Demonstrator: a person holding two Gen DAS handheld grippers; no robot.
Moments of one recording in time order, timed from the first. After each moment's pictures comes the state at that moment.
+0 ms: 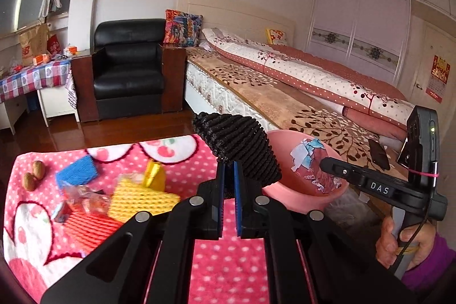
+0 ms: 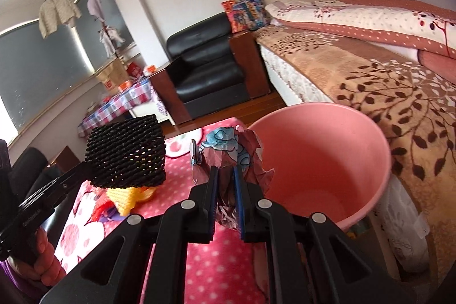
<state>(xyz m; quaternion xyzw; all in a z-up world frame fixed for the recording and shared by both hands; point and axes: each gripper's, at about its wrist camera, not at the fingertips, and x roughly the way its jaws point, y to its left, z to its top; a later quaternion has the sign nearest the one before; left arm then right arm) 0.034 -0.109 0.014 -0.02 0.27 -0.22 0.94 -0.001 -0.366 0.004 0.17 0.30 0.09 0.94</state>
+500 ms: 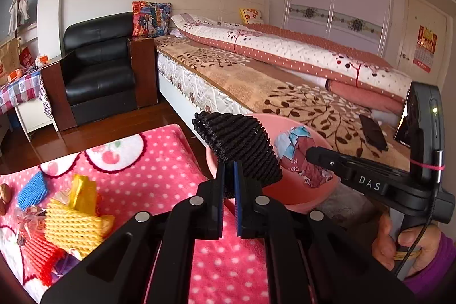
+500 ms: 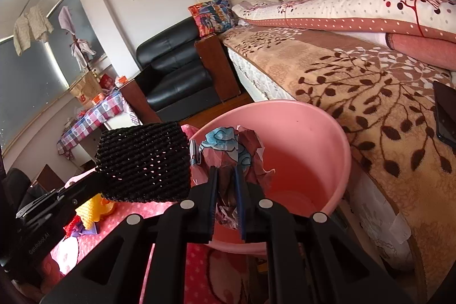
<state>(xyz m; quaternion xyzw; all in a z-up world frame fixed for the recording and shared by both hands) 0.063 -0.200 -0.013 0.04 0.29 -0.26 0.92 0.019 -0.416 -0.024 0.19 0.30 0.02 0.93</state>
